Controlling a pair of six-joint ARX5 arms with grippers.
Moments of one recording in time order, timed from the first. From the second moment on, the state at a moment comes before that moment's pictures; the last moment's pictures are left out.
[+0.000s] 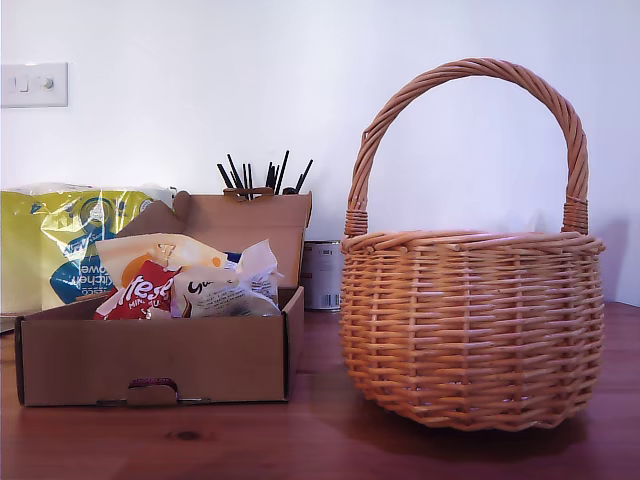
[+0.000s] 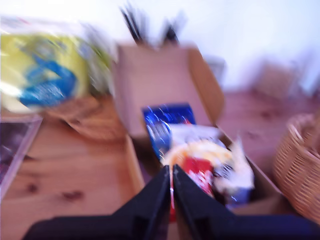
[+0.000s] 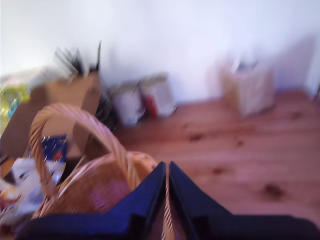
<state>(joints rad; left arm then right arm) 0.00 0.31 0.44 -0.41 0.40 -0.04 -0.02 0.23 0.50 -0.47 -0.24 0.18</state>
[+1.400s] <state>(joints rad) -0.22 1.66 1.27 -0.70 0.43 0.73 -0.02 0.53 0.58 -0.43 -0.44 0.18</state>
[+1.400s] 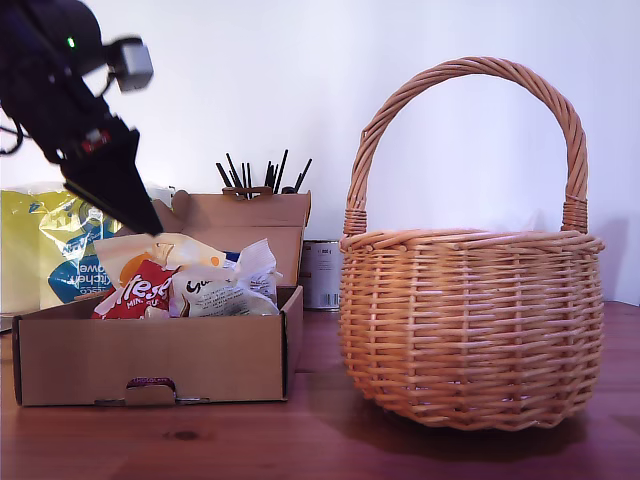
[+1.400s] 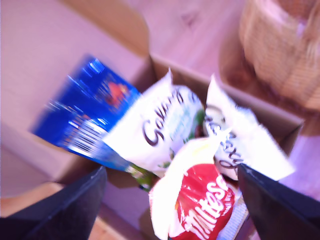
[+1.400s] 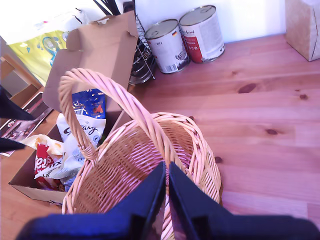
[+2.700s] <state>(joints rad) -0.27 1.82 1.30 -0.78 0.31 0.76 -0.02 0.54 0.58 -0.42 -0.44 0.18</state>
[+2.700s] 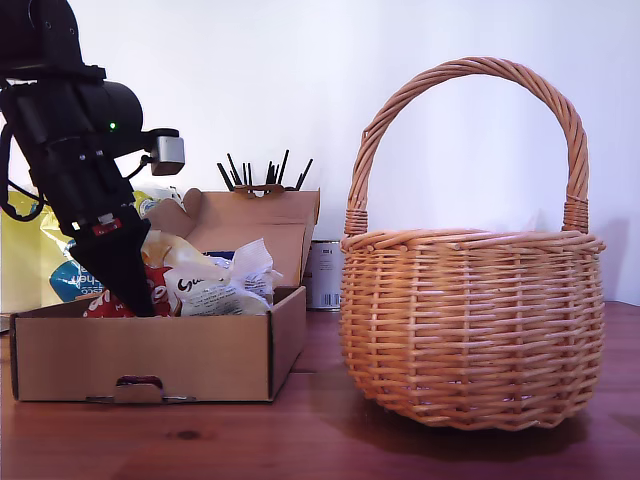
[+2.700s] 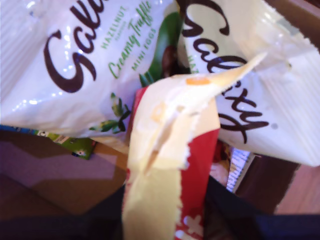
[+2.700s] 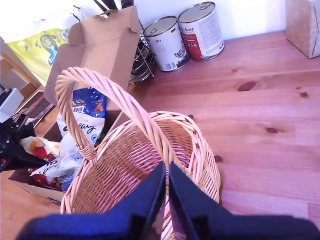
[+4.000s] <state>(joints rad) -0.46 1.82 1.81 -1.33 0.88 0.47 -0.02 0.55 0.58 -0.41 -0.44 0.18</state>
